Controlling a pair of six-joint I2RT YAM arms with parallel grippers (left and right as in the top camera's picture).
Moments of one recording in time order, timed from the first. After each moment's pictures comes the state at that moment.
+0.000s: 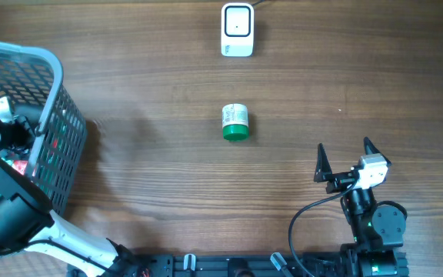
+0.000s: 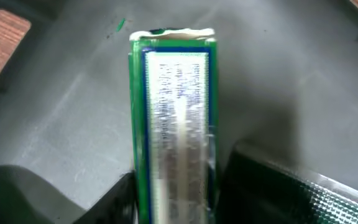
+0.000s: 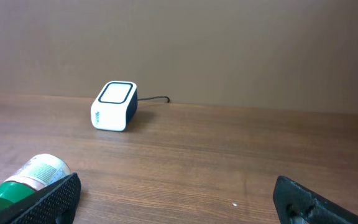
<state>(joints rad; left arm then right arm) 0.74 1.97 1.34 -0.64 0.05 0.23 0.05 0.02 0.01 0.00 -0.08 -0.01</state>
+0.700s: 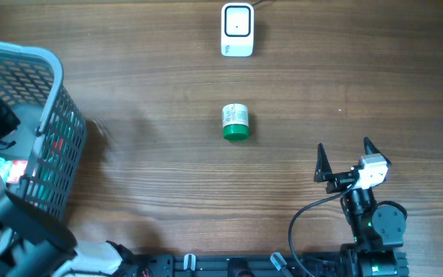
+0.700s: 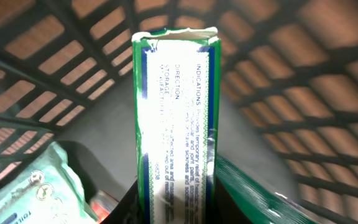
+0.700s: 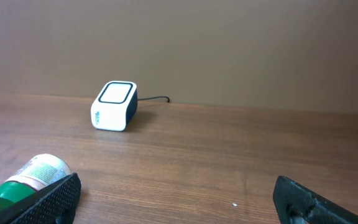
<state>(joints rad) 0.74 1.67 1.34 -0.68 0.14 0.04 0.05 0.02 0.01 0.00 -0.08 -0.01</state>
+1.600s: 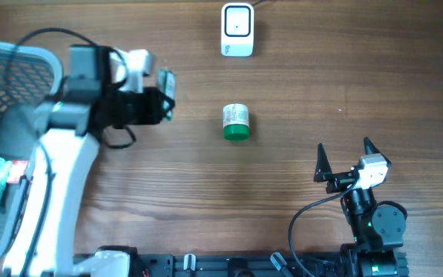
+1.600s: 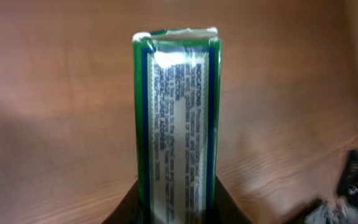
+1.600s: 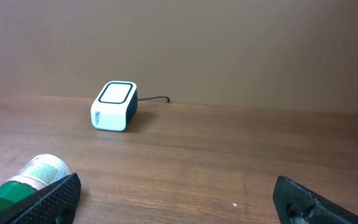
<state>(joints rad) -0.10 1.39 1.34 -1.03 0.47 -0.13 0.05 0.02 0.01 0.00 -0.08 -0.01</state>
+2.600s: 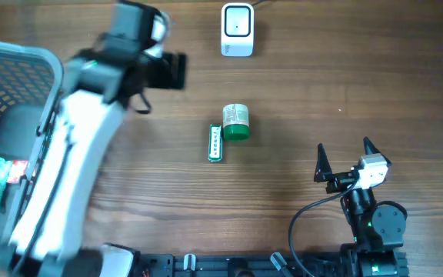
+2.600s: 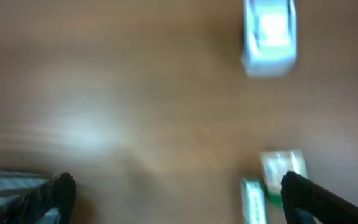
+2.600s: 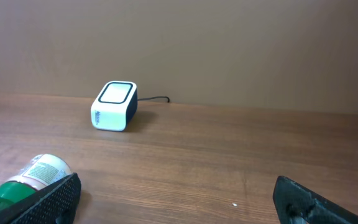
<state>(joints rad) -0.27 1.54 1.73 -1.08 -0.15 -0.13 0.05 0.02 0.01 0.00 -0.08 -0.01</state>
